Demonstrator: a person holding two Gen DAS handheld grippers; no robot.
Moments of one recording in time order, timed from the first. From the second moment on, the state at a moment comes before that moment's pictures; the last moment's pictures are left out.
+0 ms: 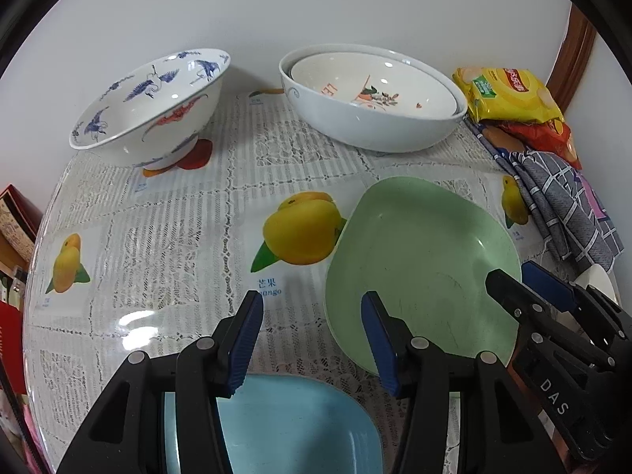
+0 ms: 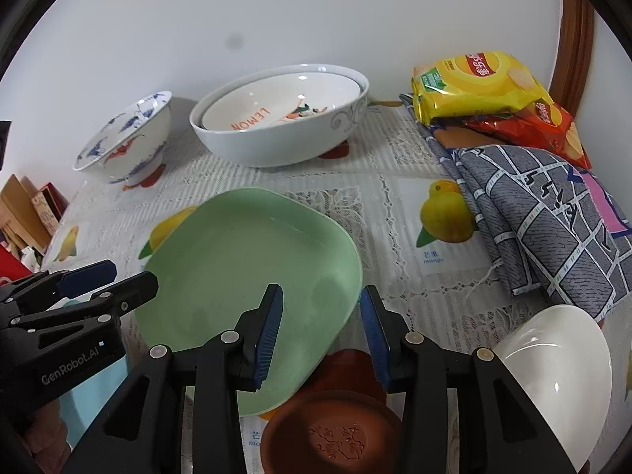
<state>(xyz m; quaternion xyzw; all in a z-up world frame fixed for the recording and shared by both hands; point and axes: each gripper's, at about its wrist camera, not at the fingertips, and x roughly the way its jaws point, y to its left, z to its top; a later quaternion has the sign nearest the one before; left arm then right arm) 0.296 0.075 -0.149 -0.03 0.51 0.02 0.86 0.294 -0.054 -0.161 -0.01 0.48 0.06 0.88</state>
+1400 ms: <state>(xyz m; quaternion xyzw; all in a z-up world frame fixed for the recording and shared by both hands) 0.292 0.074 -0.151 -0.04 0.49 0.01 0.87 0.296 -0.057 -0.173 0.03 0.48 0.06 0.87</state>
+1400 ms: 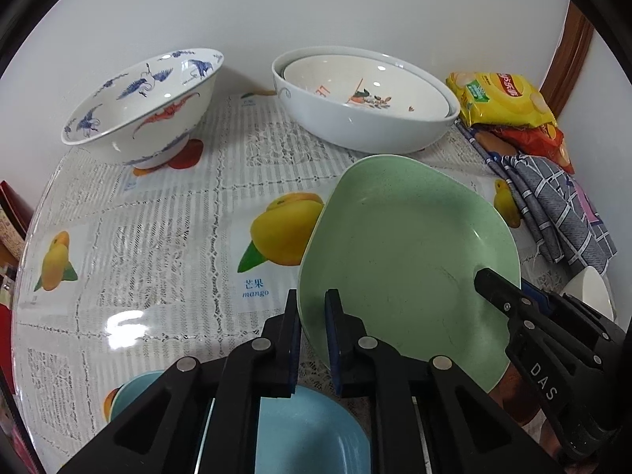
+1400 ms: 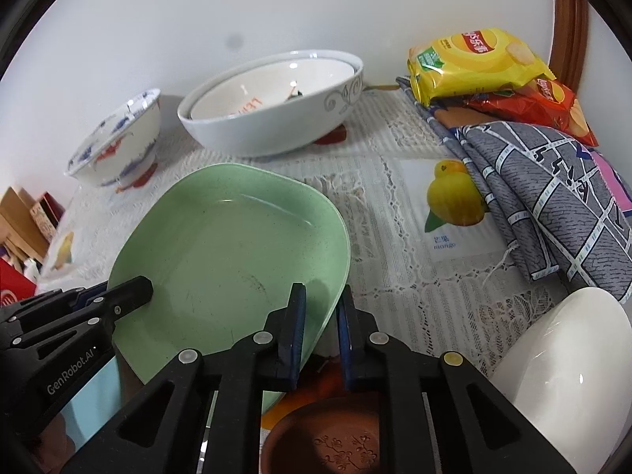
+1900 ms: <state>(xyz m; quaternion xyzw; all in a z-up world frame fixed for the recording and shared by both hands) 0.255 0.047 -0.107 -0.03 0.45 0.03 0.89 0.263 -0.083 -0.129 0.08 0.44 0.06 0.89</state>
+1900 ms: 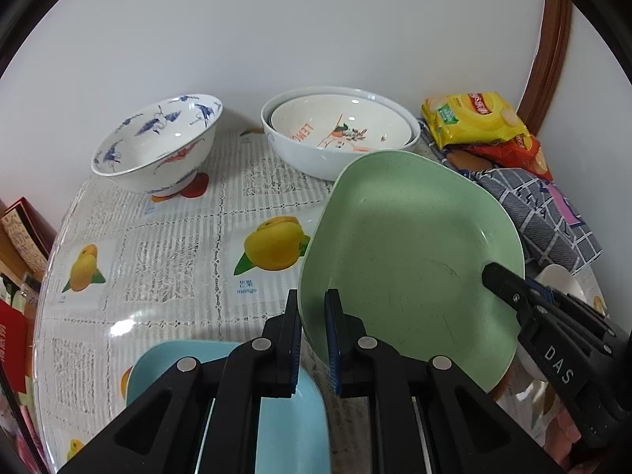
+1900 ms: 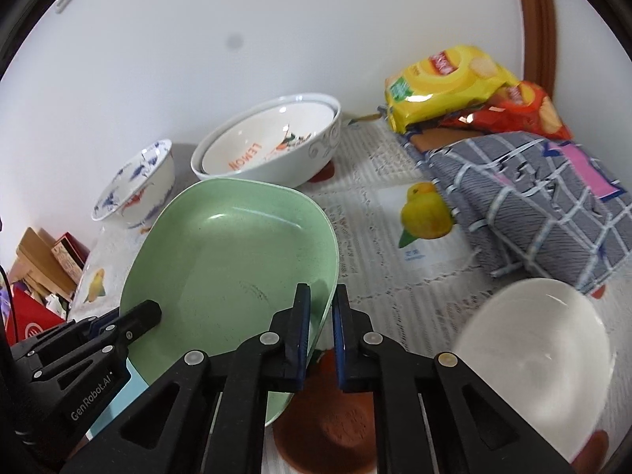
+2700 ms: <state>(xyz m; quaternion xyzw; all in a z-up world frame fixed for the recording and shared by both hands) 0.146 -0.051 -0.049 -0.05 0.44 0.03 0.90 0.159 -0.172 -0.047 0.09 0.43 0.08 0.89</state>
